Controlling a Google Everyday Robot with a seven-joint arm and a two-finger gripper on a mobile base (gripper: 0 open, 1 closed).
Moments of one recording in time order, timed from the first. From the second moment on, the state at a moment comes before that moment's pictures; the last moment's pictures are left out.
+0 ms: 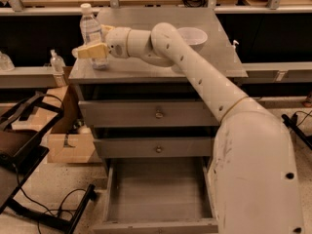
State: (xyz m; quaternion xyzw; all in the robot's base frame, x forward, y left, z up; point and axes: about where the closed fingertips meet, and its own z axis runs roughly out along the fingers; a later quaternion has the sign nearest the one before) arm 0.773 0.202 0.913 -0.46 0.55 0.40 0.57
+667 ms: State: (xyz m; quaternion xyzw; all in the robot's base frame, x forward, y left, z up) arm 0.781 0.228 0.904 -0.43 0.54 0.43 0.58
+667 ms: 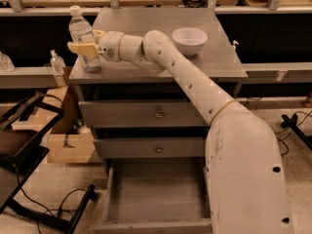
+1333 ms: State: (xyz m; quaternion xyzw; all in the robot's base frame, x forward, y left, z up) arm 0.779 0.234 0.904 -0.43 0.54 0.43 0.58
